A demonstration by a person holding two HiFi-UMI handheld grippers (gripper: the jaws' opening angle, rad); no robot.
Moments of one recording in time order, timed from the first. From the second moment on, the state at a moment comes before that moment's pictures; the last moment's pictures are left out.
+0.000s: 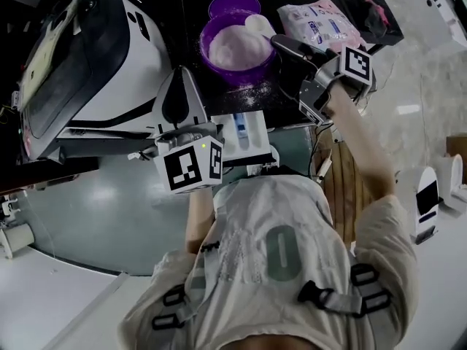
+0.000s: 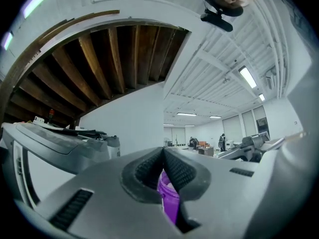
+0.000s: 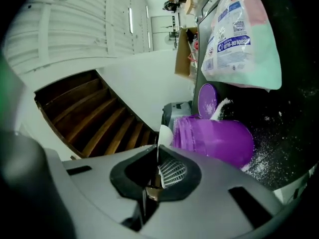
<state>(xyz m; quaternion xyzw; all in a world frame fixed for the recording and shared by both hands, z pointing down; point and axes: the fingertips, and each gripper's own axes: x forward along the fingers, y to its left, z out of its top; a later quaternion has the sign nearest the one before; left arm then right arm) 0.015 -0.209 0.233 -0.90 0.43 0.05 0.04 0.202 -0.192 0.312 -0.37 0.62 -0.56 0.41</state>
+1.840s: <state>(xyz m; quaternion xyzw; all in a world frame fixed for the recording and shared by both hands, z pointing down) -0.104 -0.202 0.296 -0.83 0.56 0.00 0.03 0.020 -0.090 0.441 -0.11 0.69 -0.70 0.15</state>
